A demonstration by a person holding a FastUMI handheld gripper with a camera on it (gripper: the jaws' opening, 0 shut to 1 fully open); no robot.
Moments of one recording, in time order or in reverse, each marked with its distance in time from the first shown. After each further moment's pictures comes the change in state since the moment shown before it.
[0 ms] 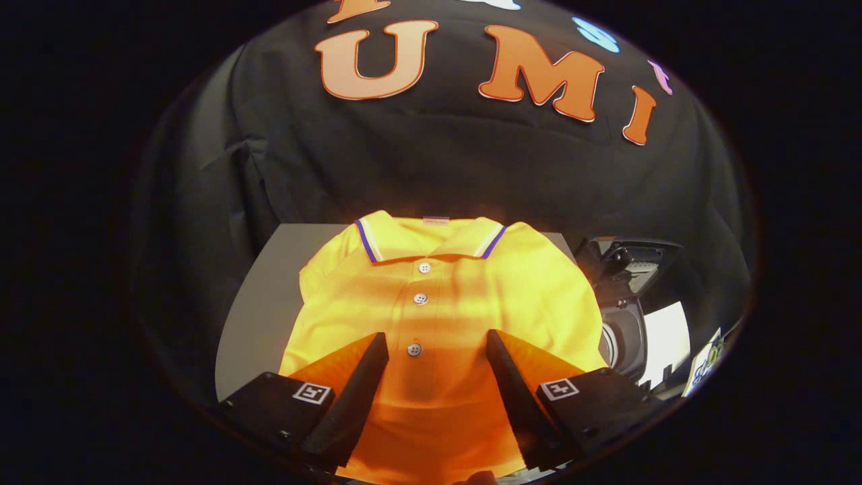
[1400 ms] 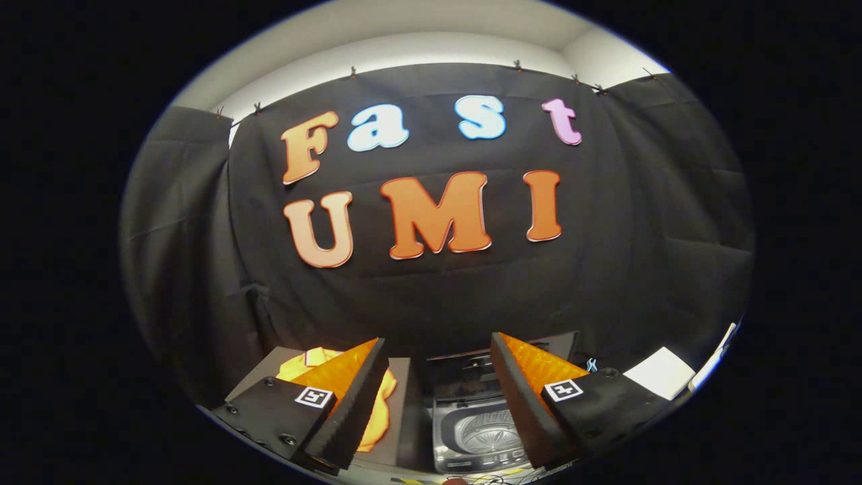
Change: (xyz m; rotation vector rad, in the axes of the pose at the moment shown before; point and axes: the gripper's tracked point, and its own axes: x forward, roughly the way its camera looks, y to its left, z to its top) arm -0.221 -0.225 0.088 0.105 -0.597 0.034
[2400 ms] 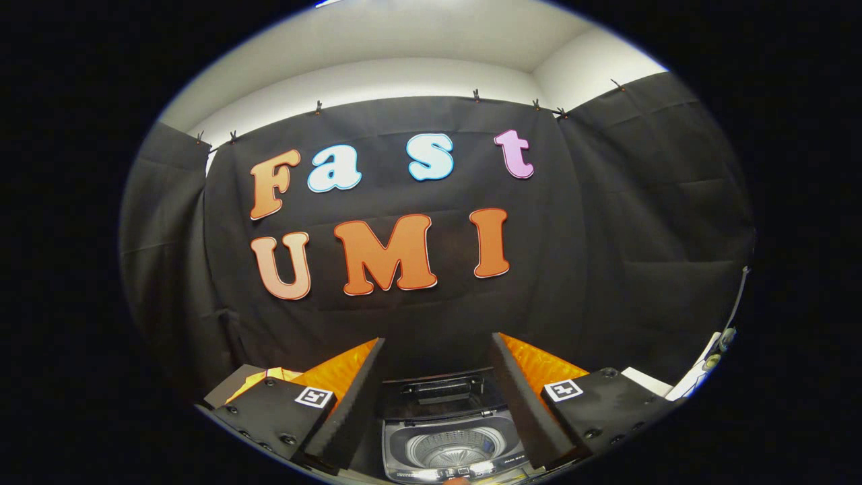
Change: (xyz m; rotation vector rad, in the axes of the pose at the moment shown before) arm -0.067 -0.166 0.067 0.022 -0.171 -0.111
